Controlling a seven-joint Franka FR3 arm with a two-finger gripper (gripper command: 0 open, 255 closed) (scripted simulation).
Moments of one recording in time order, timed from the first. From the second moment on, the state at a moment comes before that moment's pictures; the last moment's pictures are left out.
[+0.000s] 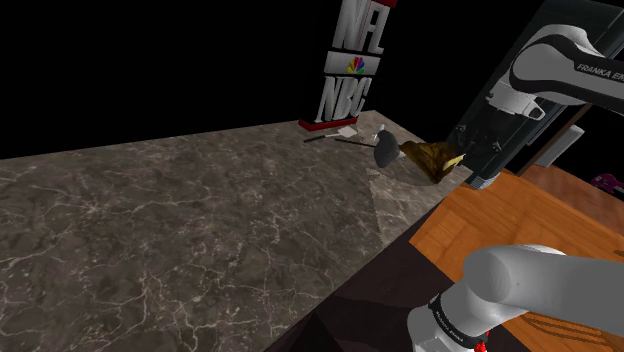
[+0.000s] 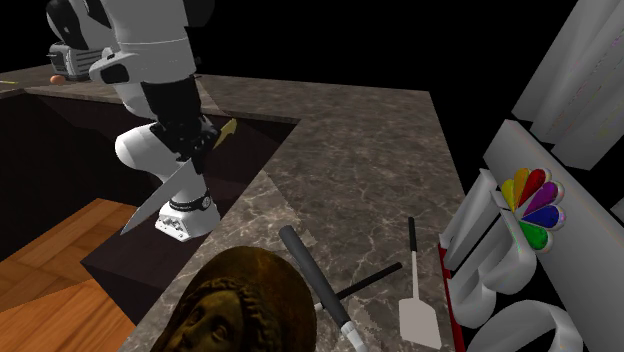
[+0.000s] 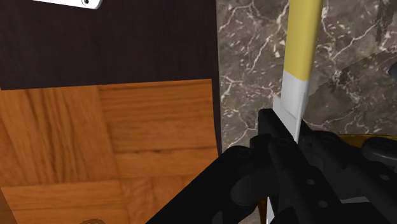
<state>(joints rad) -0.49 -0.80 -0.10 -2.43 -0.05 1.63 1.00</state>
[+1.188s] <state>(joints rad) -0.50 -0.81 -0.11 -2.67 -0.07 1.86 0.99</state>
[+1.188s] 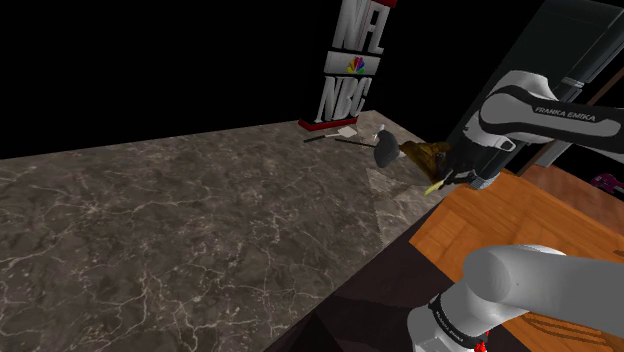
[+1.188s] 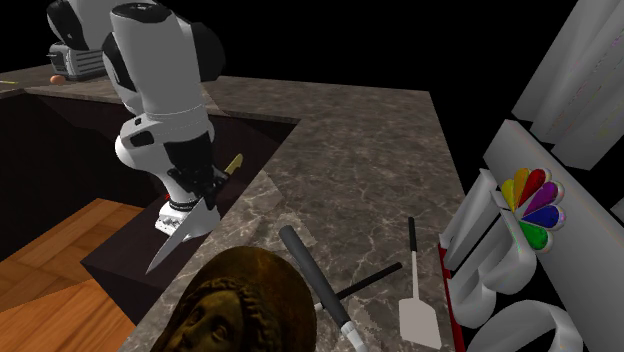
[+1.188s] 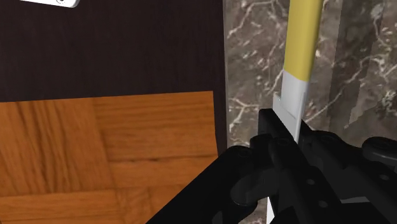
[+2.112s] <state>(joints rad) -0.51 -0.76 -0.13 -2.81 -0.08 2.04 0.99</state>
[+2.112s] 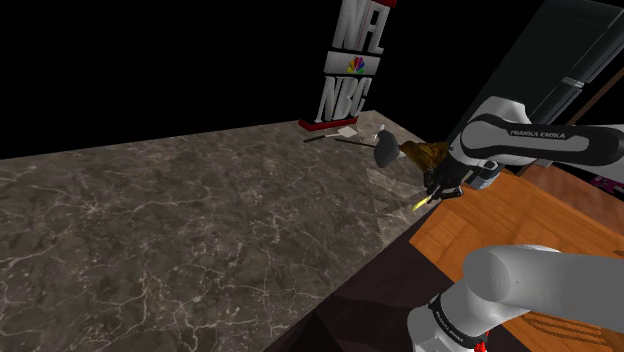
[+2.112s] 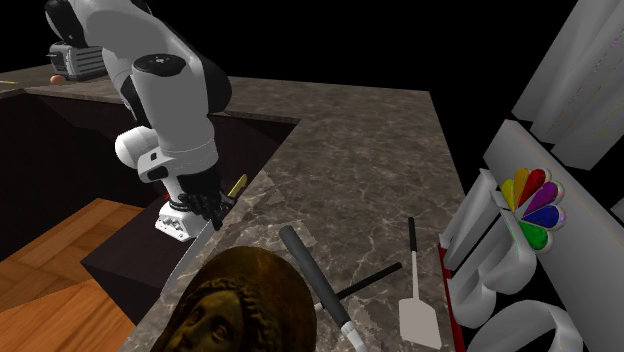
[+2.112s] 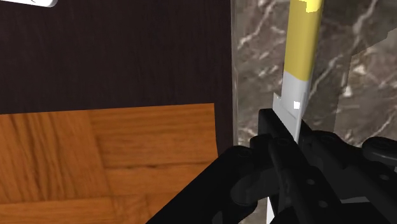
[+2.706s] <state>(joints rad) -0.51 -0.76 -0.13 -2.81 -0.08 2.04 0.99</state>
